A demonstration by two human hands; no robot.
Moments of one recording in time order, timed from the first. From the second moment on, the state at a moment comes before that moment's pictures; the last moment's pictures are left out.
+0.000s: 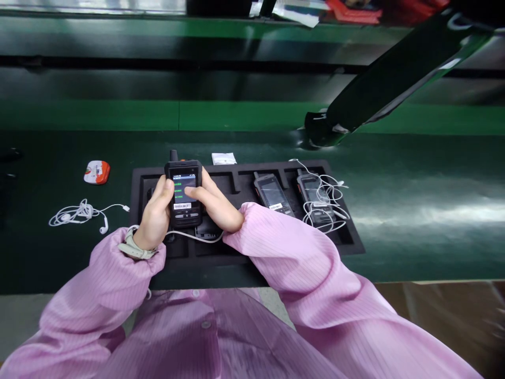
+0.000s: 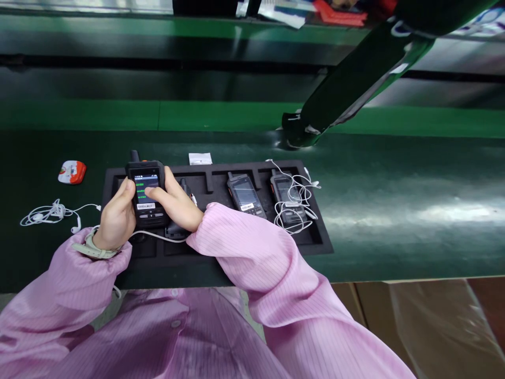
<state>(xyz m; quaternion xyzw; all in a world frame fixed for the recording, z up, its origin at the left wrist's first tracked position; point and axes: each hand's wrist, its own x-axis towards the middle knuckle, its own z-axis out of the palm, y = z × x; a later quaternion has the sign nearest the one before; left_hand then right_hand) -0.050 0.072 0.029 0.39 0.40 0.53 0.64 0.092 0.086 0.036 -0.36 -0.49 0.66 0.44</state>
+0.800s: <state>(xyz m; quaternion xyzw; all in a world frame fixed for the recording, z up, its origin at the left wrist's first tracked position) -0.051 0.072 0.028 0.38 0.40 0.53 0.65 0.093 0.087 0.036 -0.37 -0.51 0.65 0.43</state>
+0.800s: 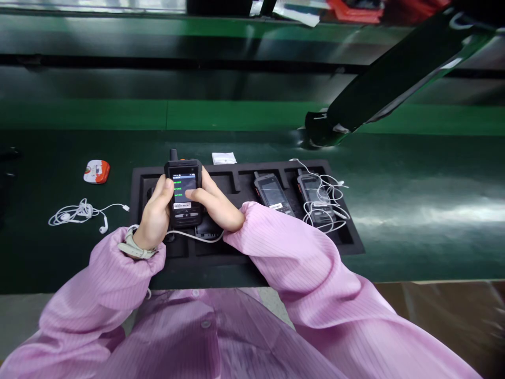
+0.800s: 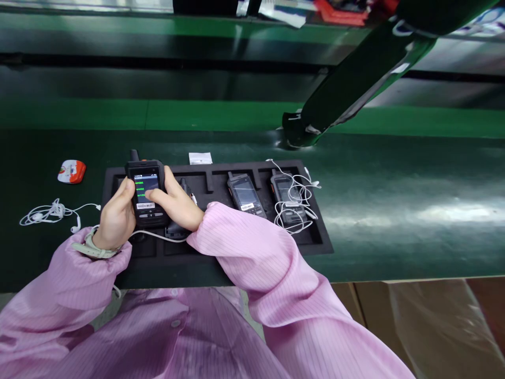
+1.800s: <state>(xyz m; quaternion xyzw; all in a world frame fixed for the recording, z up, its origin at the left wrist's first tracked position) -0.050 0.073 0.029 0.38 0.39 0.54 0.65 0.093 0.085 0.038 -0.36 -0.51 0.66 0.42</state>
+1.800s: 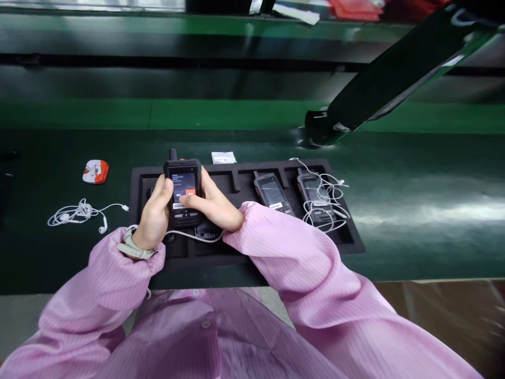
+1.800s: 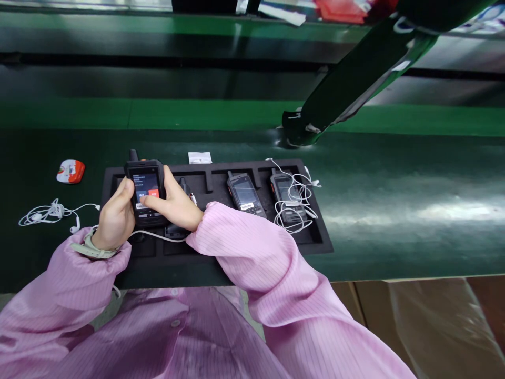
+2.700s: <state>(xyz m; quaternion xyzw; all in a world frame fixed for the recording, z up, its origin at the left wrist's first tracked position) -0.050 0.072 0.029 0.39 0.40 0.53 0.64 0.093 0.086 0.038 -0.36 -0.49 0.67 0.43</state>
